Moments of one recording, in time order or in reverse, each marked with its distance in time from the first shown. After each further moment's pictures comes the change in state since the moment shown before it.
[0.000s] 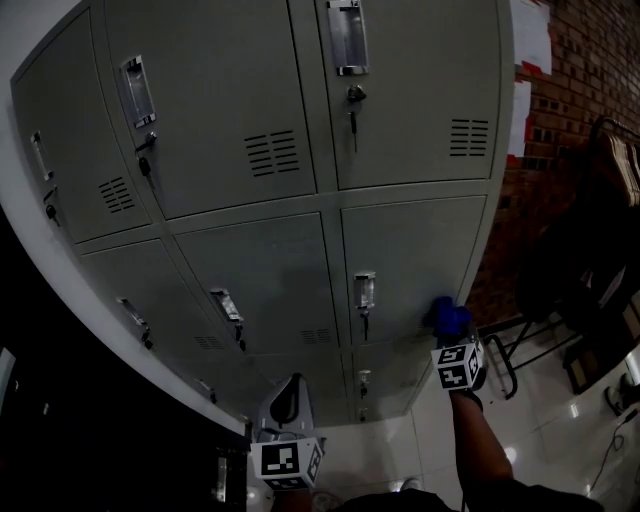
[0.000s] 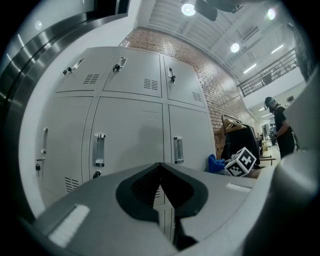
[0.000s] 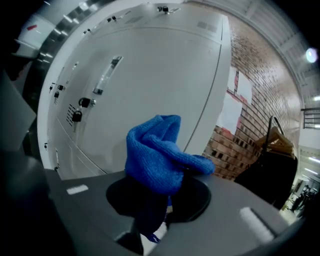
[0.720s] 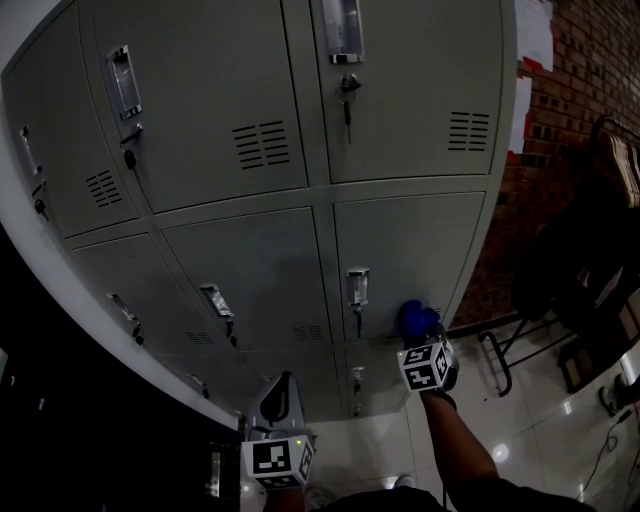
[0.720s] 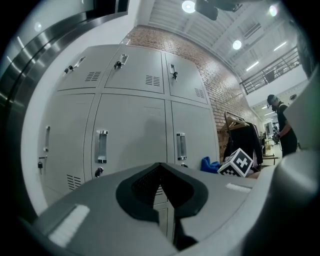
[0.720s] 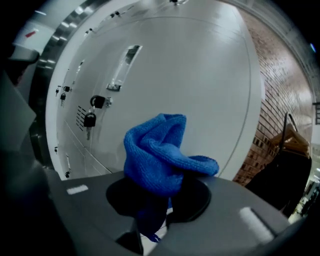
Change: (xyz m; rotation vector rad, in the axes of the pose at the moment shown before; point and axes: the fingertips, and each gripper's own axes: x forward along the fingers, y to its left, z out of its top) left arm 0.005 0.005 -0.010 0.001 0.021 0.030; right arm 0.017 0.066 0.017 -0.002 0.013 0.117
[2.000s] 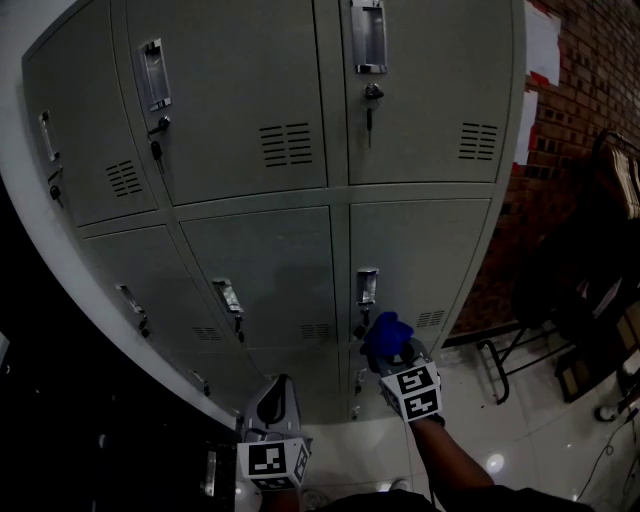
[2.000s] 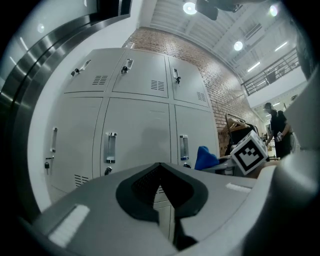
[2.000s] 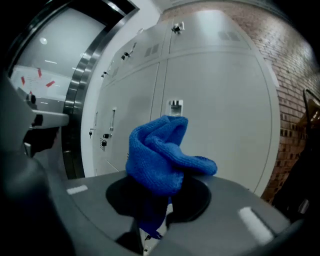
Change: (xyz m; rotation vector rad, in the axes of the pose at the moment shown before) left arm -0.023 0.015 0.006 -0.009 -0.014 0.016; right arm -0.082 0.092 0.082 0.145 -0.216 0.323
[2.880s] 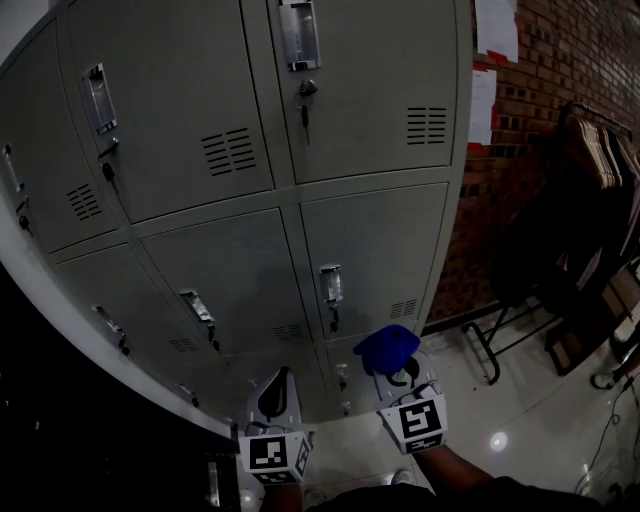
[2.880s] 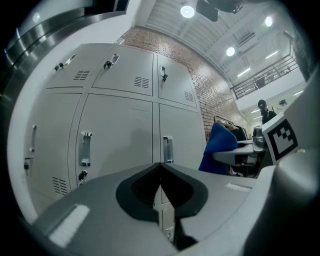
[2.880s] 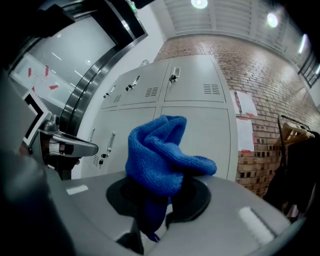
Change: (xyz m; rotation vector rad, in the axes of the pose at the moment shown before) left arm 0.026 -0.048 -0.002 0.016 -0.008 -0.135; right arm -0.097 -0.007 0.041 -0.050 -0.255 -0.171
